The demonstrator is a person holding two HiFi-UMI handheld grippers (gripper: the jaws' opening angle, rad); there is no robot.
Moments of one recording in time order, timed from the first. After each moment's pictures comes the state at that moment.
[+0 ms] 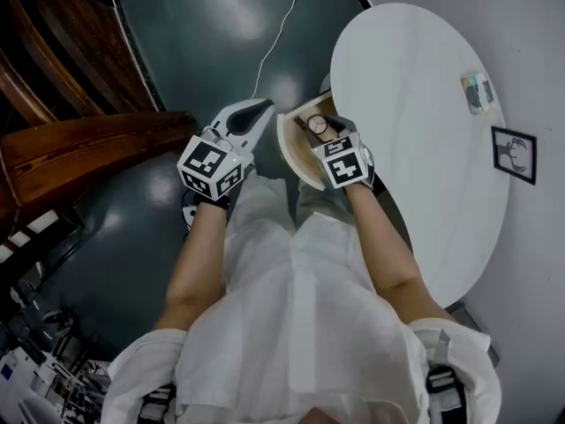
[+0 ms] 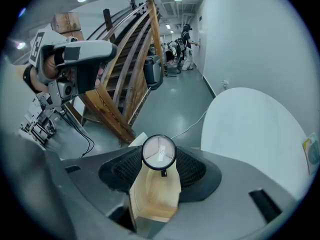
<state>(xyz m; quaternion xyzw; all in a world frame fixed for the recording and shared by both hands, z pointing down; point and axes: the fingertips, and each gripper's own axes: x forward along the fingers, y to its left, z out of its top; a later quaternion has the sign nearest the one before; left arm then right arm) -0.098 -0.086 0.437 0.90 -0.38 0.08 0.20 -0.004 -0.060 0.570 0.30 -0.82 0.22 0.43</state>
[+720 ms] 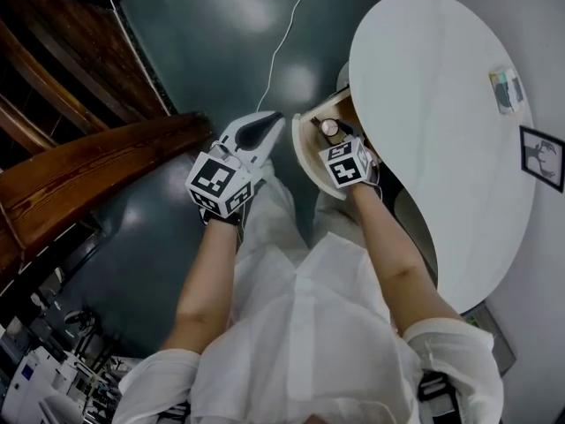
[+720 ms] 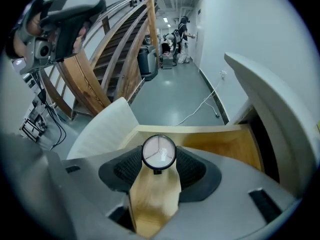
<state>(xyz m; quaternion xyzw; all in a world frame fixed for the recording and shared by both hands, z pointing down) -0.106 -0.087 0.485 0.90 -0.37 0.10 0.23 -0.005 -0.061 0.686 0.32 -0.80 0.21 0.46</state>
